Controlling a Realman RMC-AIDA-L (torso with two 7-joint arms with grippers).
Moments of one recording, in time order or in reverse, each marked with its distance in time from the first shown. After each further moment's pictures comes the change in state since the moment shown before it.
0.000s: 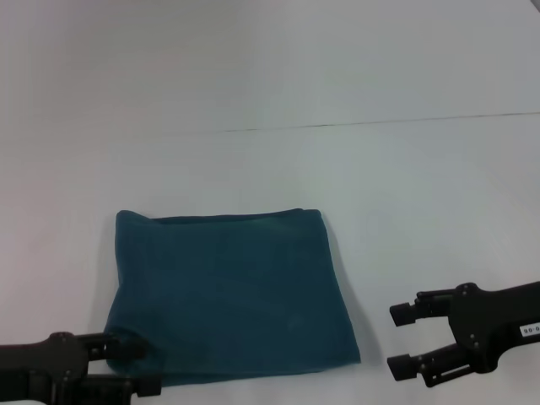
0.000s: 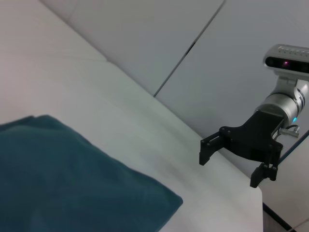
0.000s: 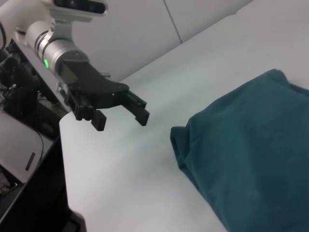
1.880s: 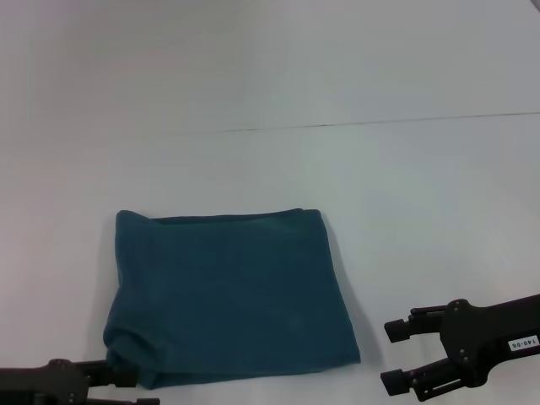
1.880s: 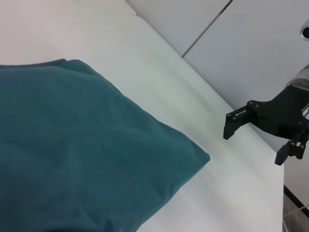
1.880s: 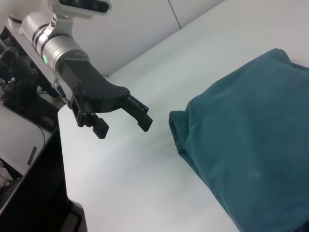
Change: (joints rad) left arm -0.003 -0.007 0.007 -0.004 0.123 -0.053 -0.036; right arm 0.002 0.001 -0.016 0.072 -0.032 0.045 -0.029
